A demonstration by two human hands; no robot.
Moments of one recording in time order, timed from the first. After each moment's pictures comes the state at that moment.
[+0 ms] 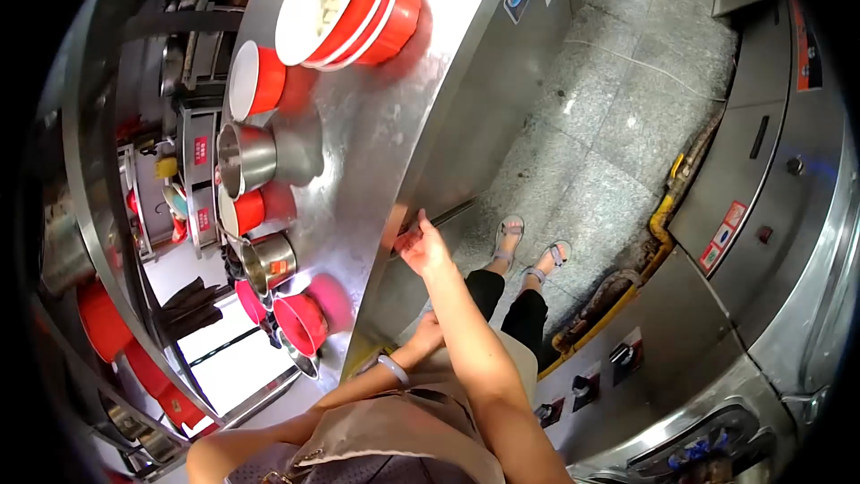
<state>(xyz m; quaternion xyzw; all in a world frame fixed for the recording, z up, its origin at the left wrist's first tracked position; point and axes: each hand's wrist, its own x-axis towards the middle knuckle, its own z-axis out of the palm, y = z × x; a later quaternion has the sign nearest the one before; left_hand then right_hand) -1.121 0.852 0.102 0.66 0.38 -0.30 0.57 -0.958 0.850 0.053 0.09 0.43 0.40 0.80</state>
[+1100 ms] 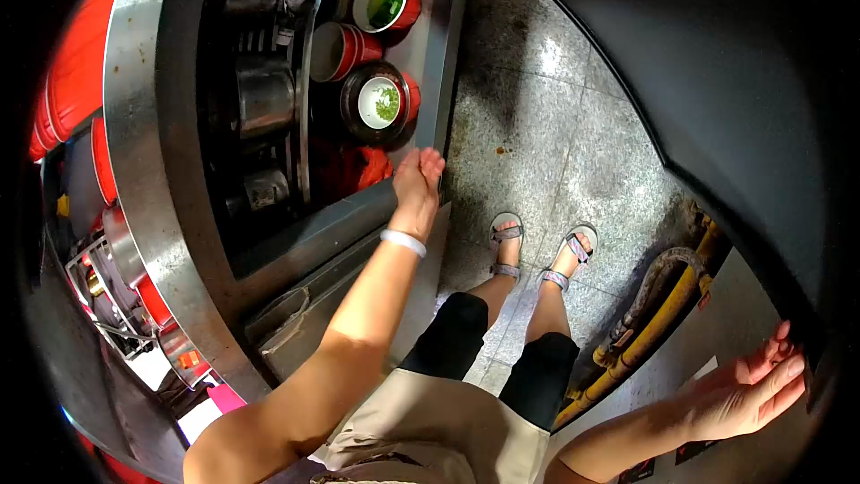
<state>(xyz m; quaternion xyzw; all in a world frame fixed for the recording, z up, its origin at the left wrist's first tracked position) -0.895 0.870 -0.221 0.51 0.48 0.02 0.72 -1.029 0.485 -0.008 -0.59 0.40 -0.48 0.52</state>
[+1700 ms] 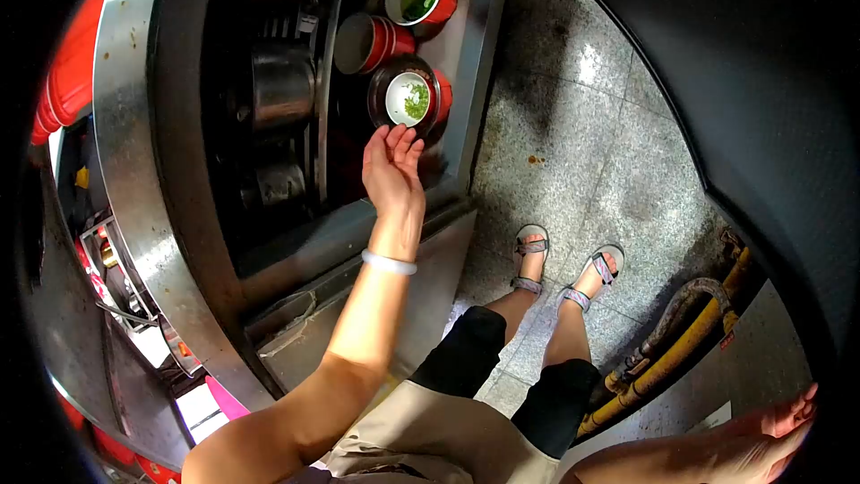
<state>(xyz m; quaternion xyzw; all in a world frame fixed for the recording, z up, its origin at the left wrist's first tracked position) -0.860 0.864 -0.136 0.58 0.33 0.15 0.73 -1.071 0.411 -0.049 -0.55 0.32 -0.52 0.57</state>
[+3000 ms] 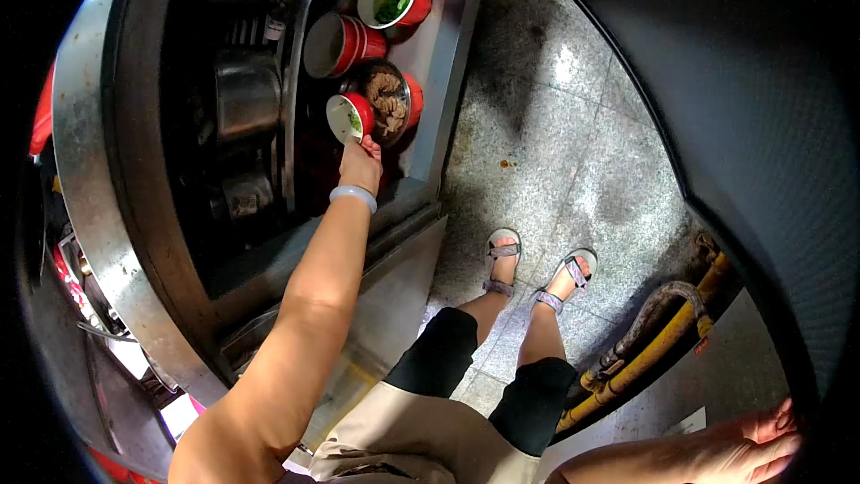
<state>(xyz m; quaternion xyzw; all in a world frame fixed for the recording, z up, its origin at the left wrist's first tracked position) -0.809 0.952 -0.225 0.48 0.58 0.17 0.64 -1.026 0.449 -0.028 -0.60 0.31 -0.56 0.48</state>
